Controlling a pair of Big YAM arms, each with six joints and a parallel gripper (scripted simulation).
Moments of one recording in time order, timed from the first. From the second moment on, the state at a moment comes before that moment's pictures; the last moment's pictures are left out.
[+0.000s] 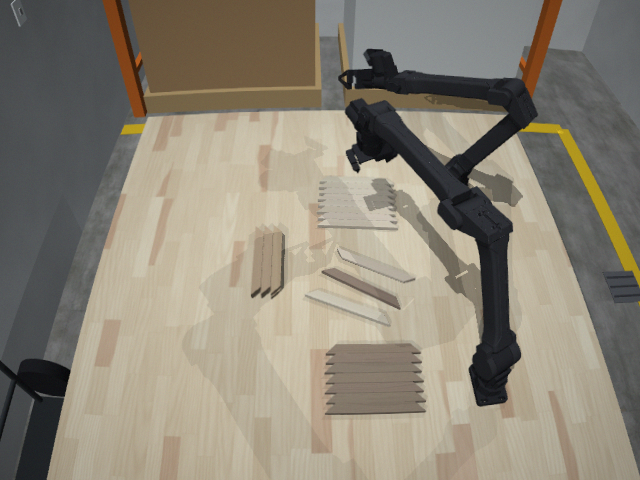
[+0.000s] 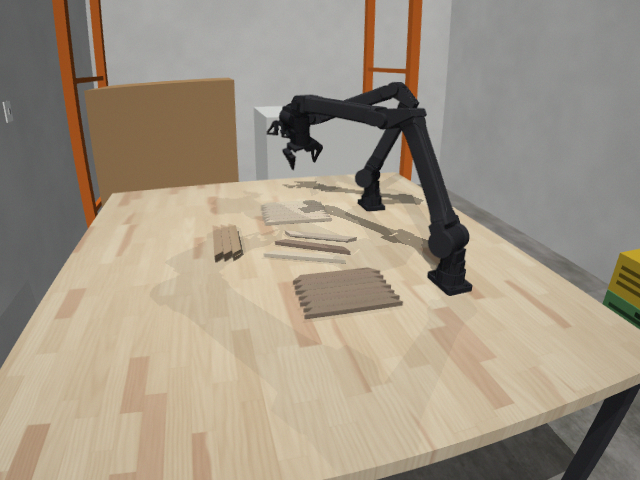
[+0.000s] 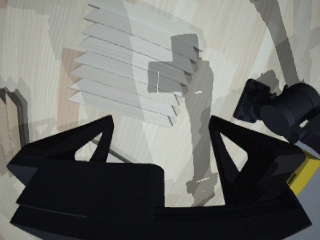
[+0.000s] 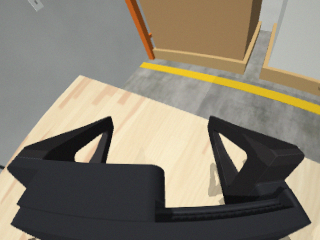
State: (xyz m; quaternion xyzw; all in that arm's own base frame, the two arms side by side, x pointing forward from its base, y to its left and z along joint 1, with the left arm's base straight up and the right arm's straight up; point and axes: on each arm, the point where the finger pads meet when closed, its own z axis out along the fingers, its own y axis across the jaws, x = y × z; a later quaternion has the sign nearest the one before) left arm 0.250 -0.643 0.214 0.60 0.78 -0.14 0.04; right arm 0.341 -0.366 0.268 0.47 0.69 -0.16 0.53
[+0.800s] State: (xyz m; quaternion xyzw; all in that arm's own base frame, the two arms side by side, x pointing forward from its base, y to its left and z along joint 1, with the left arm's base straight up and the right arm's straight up) left arm 0.258 -0.639 0.223 0.60 0.79 -0.15 0.05; right arm 0.345 -0.363 0.272 0.46 0.69 -0.16 0.54
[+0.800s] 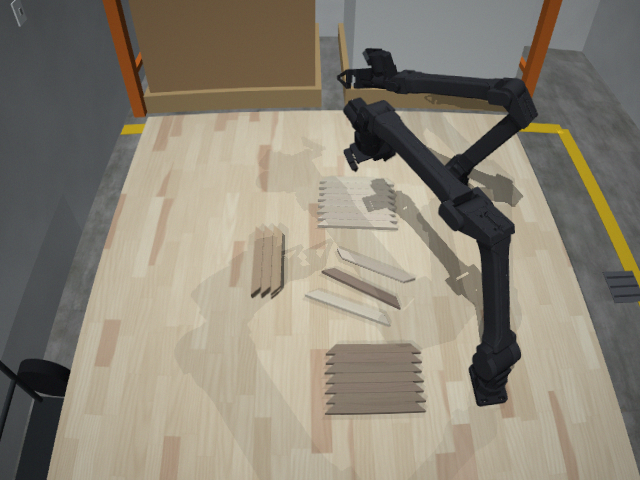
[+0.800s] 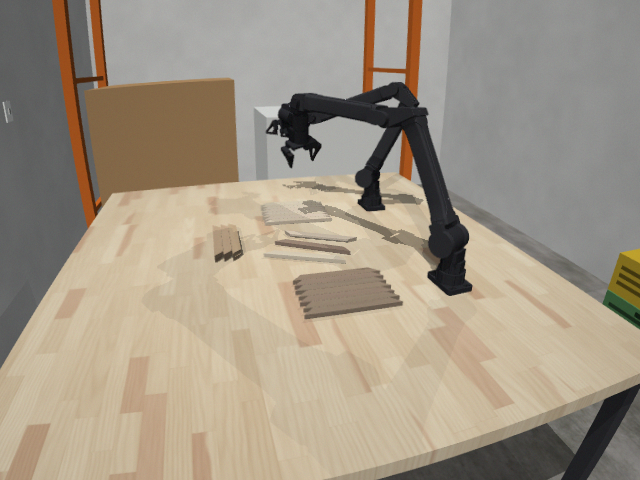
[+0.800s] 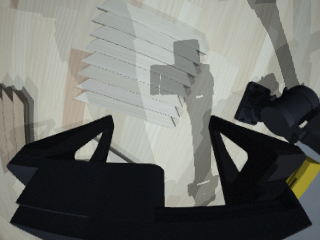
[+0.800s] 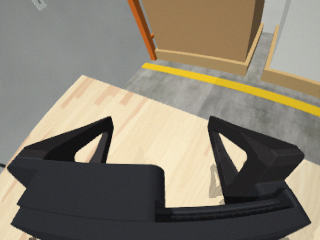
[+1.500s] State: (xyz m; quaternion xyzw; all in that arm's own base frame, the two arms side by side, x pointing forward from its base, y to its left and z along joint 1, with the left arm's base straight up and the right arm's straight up) left arm 0.401 -0.555 0.272 0.49 0.83 -0.17 0.19; right arm 0.410 -0.305 0.312 0.37 0.72 -0.13 0.58
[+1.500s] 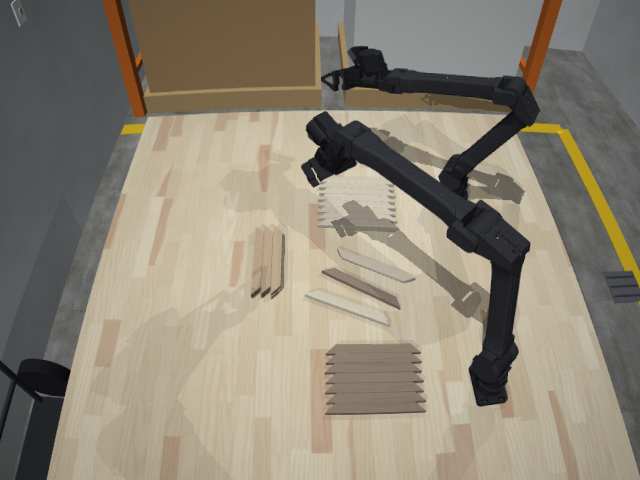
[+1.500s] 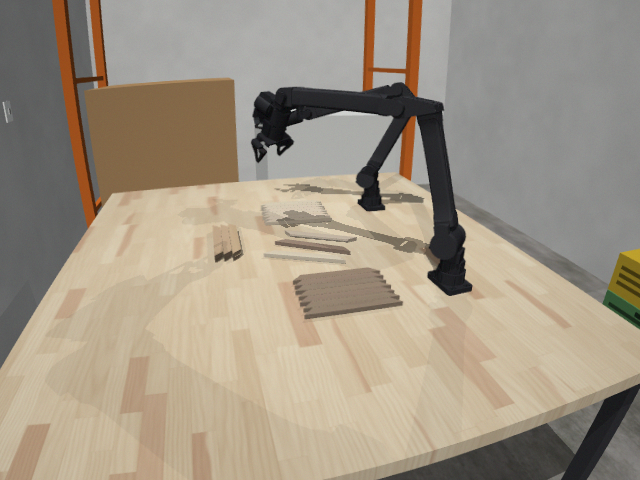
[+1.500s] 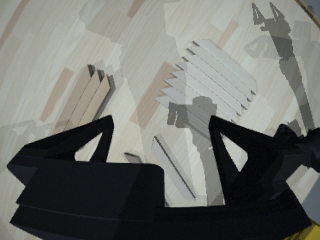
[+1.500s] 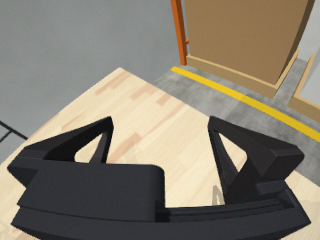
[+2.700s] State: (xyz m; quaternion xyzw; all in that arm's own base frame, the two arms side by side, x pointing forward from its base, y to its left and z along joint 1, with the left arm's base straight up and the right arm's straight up) left arm 0.570 -0.221 0.417 0.18 0.82 -0.11 0.53; right arm 0.508 -0.123 0.419 0.13 0.74 -0.05 0.66
